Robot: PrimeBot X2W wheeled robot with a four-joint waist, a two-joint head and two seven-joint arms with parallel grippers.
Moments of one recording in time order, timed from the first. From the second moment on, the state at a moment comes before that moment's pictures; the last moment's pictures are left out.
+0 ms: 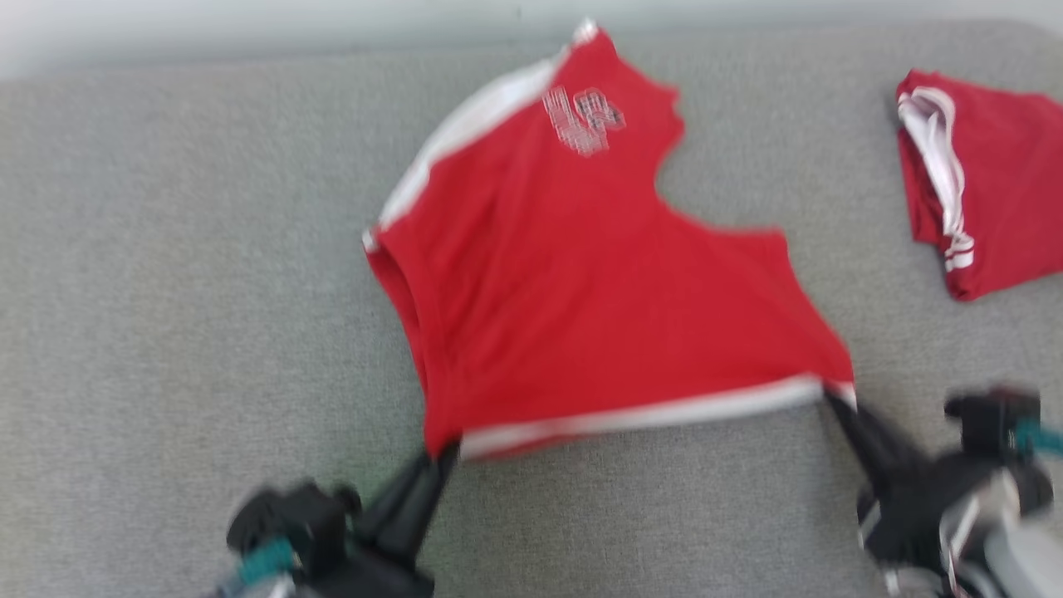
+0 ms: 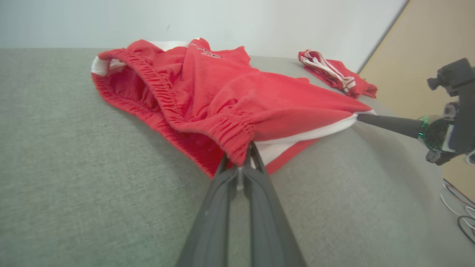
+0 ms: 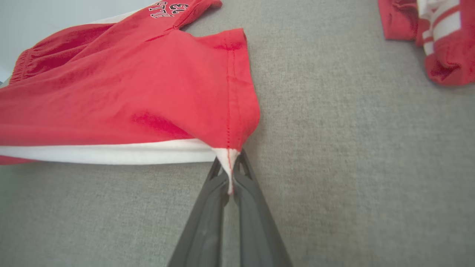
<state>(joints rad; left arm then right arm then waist) -0.32 0.42 -0.70 0.14 -0.65 -0.08 -0.26 -0.23 -0.58 0.34 0.26 0.77 0.13 0.00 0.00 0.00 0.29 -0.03</state>
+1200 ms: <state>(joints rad) -0.23 0.25 -0.56 0.13 -0.42 -0.13 -0.26 -0.23 -0.48 0.01 0.01 0.61 0.13 0.52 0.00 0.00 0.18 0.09</state>
